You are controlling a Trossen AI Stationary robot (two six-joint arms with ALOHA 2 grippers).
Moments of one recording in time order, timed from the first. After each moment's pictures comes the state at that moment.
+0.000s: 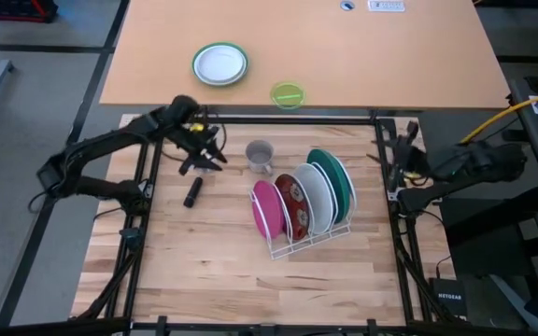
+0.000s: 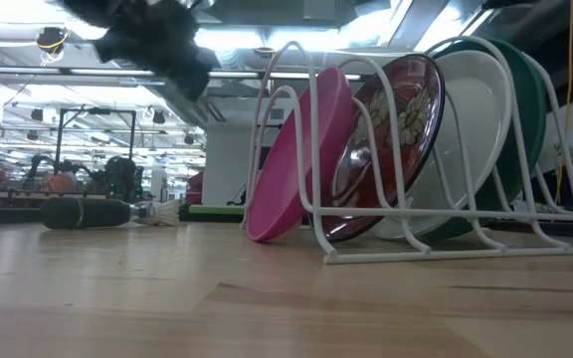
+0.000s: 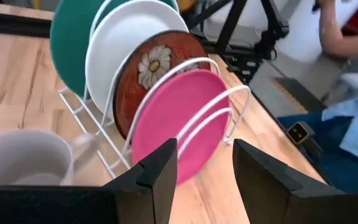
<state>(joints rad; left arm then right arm) 0.71 1.23 0.93 -0.51 1.01 0.47 0.30 0.60 1.04 -0.93 0.75 -0.11</state>
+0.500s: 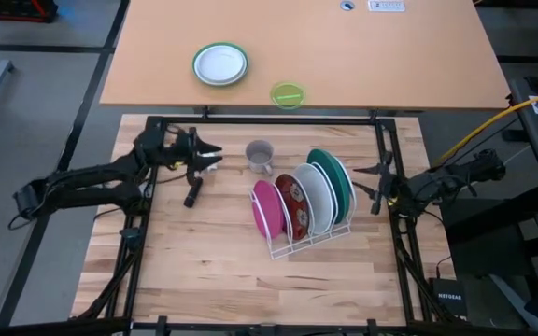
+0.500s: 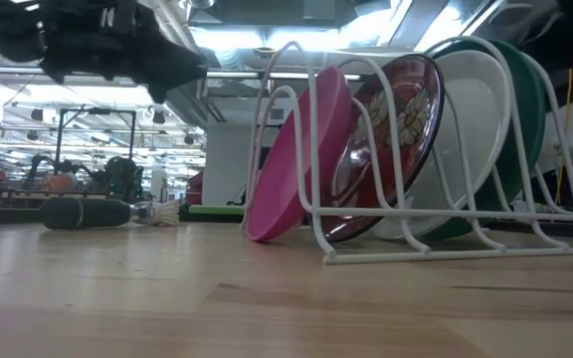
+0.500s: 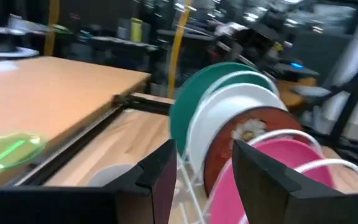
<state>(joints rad) 0.58 0.84 0.36 0.45 0.43 -0.11 0.41 0.30 0.47 -0.51 0.71 -0.13</state>
